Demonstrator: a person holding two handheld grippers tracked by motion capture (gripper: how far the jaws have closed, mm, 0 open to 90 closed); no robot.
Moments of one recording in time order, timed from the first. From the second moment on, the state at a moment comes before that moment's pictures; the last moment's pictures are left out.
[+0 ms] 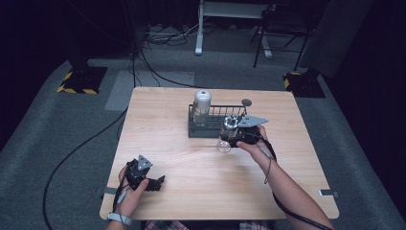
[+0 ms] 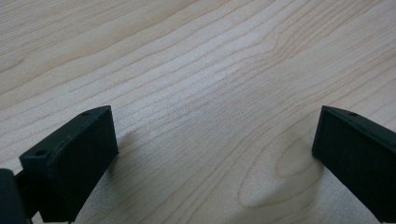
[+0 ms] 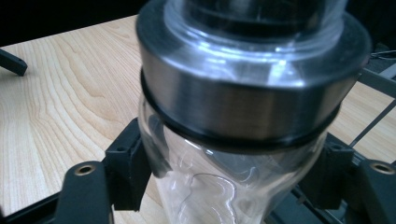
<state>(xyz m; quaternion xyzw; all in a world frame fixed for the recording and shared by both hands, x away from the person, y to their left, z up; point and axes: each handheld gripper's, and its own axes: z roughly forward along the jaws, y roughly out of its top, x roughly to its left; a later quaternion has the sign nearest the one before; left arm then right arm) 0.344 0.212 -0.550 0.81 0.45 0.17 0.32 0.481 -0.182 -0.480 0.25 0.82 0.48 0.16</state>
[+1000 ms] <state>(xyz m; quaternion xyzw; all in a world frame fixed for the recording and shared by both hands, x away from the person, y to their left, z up) 0.344 0.212 -0.550 0.81 0.45 0.18 0.32 0.475 -0.183 -0.445 0.24 0.81 0.50 0.17</state>
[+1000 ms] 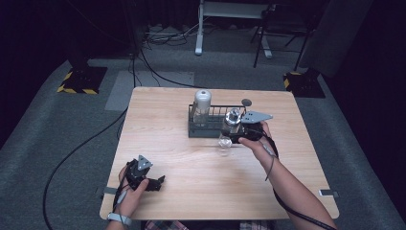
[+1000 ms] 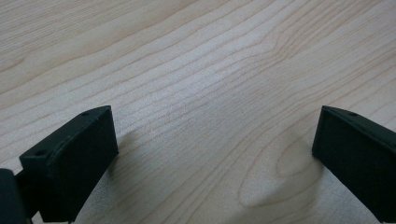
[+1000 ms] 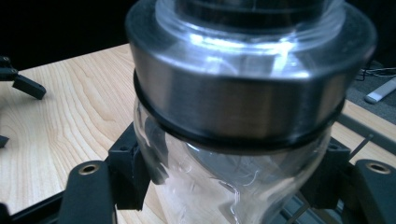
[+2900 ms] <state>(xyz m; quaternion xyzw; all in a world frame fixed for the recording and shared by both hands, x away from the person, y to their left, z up) 0.342 0.212 -0.550 0.81 0.45 0.17 0.32 0.512 -0.184 -0.357 0.25 0.80 0.50 0.22</state>
